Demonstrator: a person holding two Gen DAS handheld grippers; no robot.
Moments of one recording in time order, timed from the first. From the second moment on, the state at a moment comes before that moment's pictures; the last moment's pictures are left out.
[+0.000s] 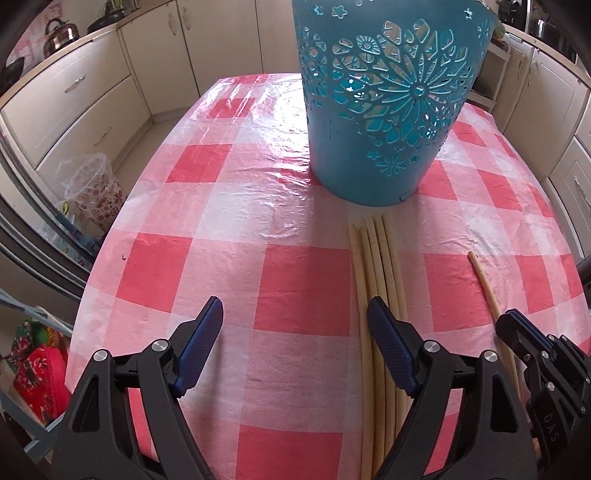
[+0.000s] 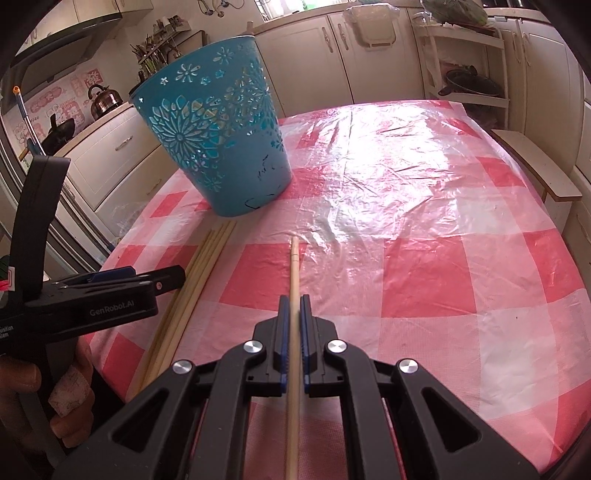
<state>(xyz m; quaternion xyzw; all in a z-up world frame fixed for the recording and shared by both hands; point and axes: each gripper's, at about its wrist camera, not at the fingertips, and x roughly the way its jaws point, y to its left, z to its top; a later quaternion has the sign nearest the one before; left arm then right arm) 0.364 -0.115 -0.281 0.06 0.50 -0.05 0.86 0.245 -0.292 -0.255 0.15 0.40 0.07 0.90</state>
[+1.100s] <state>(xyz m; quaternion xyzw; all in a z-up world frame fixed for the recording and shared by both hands) 0.380 -0.119 -0.277 0.08 0.50 -0.11 0.85 0.256 -0.288 -0.254 0.13 0.40 0.06 0.90</state>
